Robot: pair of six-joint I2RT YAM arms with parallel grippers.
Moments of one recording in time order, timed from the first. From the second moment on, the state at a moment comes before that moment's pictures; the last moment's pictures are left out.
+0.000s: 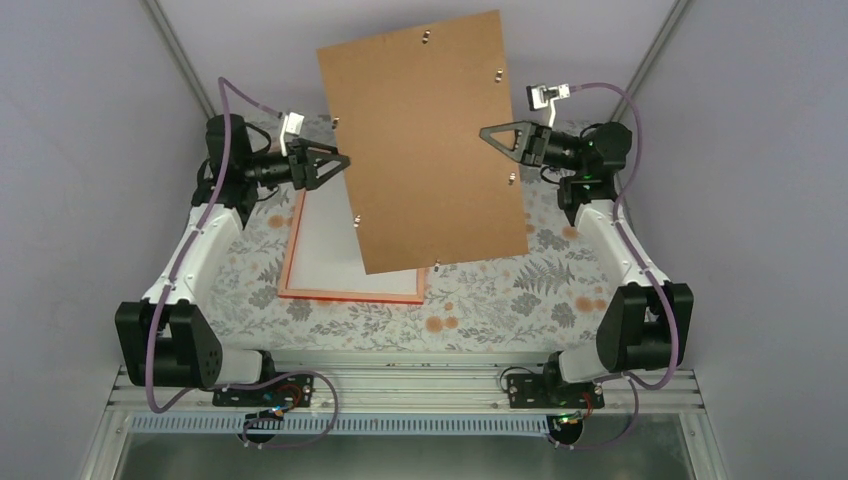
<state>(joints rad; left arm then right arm) -0.02 1.35 1.15 -0.10 1.19 -0.31 0.06 1.46 1.17 0.79 -1.31 1.23</state>
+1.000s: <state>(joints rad) -0.03 1.41 1.15 -0.18 1.36 -0.32 0.12 1.59 1.39 -0.50 -1.41 0.12</state>
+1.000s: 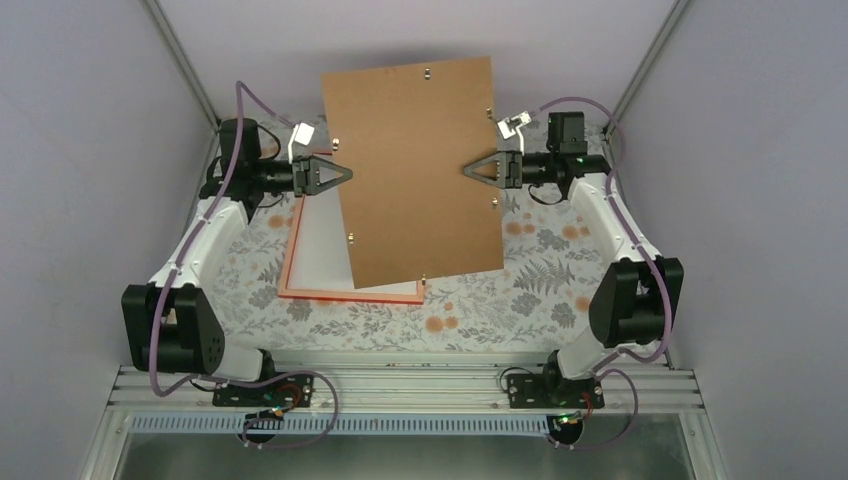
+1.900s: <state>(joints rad) 0.18 1.53 1.21 -0.50 0.87 -0.01 0.11 1.51 1.04 -0.02 -1.40 0.58</state>
